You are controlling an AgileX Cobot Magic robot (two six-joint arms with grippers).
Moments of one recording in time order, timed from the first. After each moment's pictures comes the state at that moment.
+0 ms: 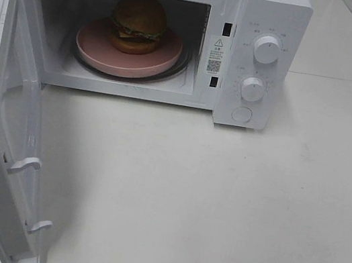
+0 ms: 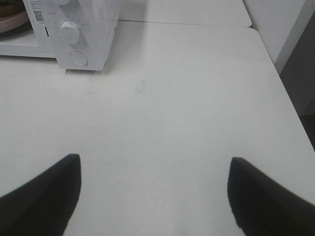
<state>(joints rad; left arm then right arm) -0.03 -0.01 -0.51 -0.06 1.09 0.03 0.03 0.00 -0.50 -0.05 1.01 0.03</state>
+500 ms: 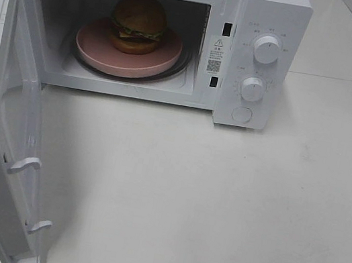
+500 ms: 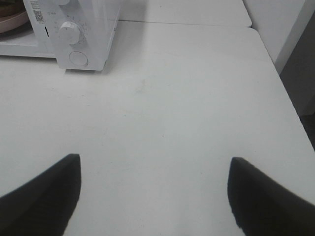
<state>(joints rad) -0.03 -0.01 -0.51 -0.06 1.09 0.03 0.03 0.00 -0.50 -0.05 1.01 0.03</state>
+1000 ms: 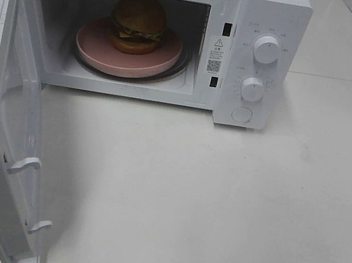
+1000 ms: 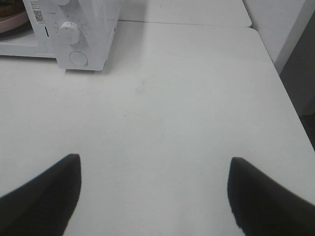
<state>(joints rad) -0.03 0.05 -0.55 -0.04 1.00 0.03 0.03 0.00 -0.50 -0.05 1.01 0.03</state>
